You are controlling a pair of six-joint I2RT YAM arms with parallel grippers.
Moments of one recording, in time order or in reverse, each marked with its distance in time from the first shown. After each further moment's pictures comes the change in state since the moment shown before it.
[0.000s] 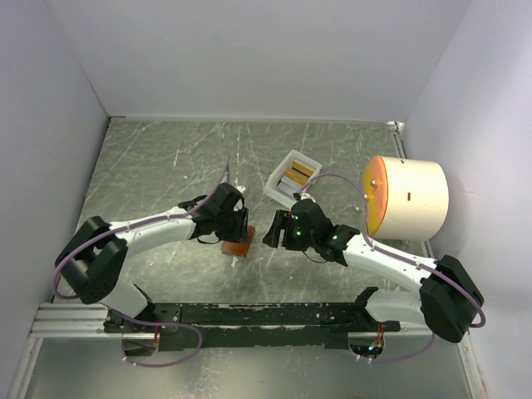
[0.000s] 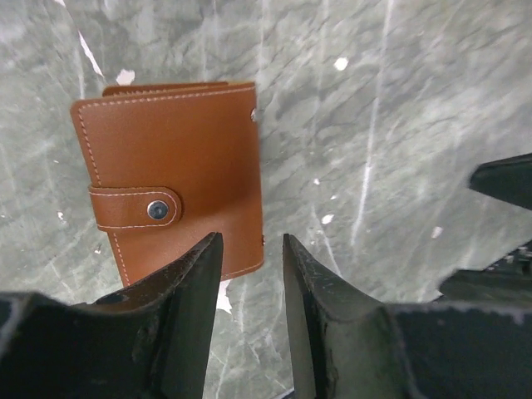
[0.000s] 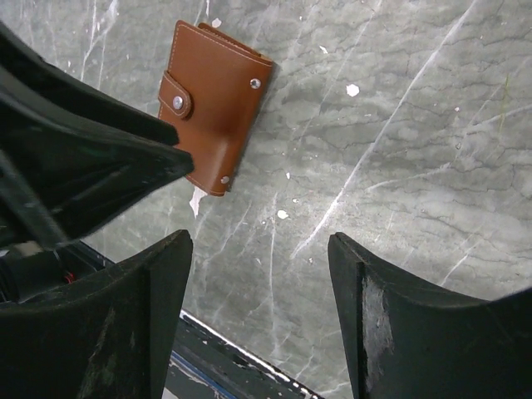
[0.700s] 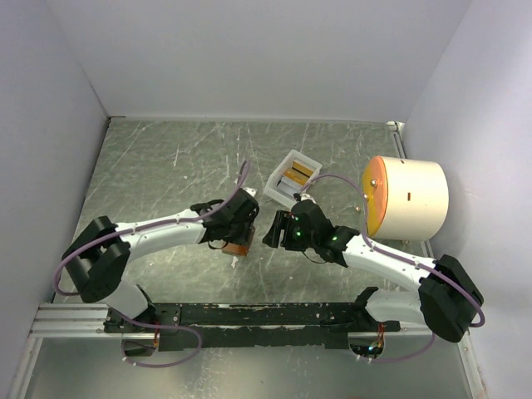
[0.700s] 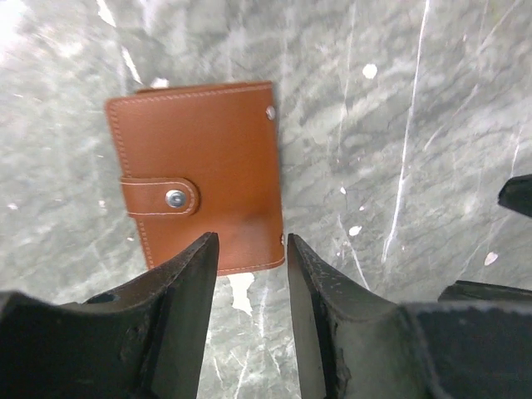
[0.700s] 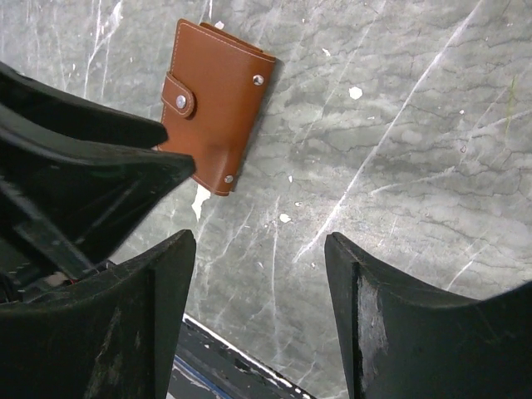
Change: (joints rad) left arm -0.134 0.077 0.083 -0.109 -0.264 0.011; right arm 0.000 0.003 -0.015 0.031 0.003 0.009
